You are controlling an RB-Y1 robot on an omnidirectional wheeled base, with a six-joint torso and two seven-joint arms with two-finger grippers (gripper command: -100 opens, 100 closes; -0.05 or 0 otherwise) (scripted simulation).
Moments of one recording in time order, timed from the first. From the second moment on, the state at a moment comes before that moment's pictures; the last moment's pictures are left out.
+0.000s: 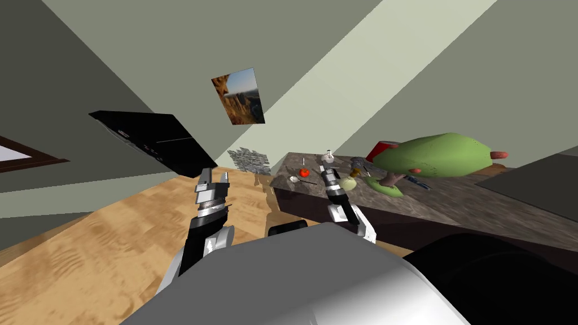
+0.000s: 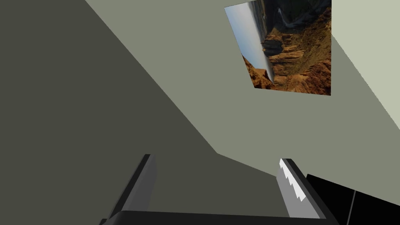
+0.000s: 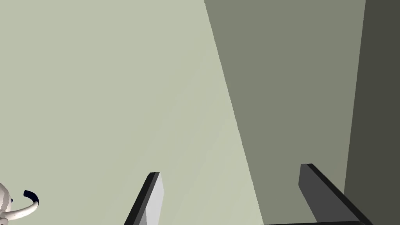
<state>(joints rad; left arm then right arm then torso) 0.51 0.02 0.05 -2.32 -0.12 -0.43 0.08 0.47 -0.18 -0.06 -2.16 0.06 -0.40 0.07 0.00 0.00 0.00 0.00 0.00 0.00</state>
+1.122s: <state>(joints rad) 0.52 0.02 0.05 -2.32 -0.12 -0.43 0.08 0.47 -0.47 -0.15 -1.92 0.33 -0.27 0.33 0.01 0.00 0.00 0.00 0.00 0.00</state>
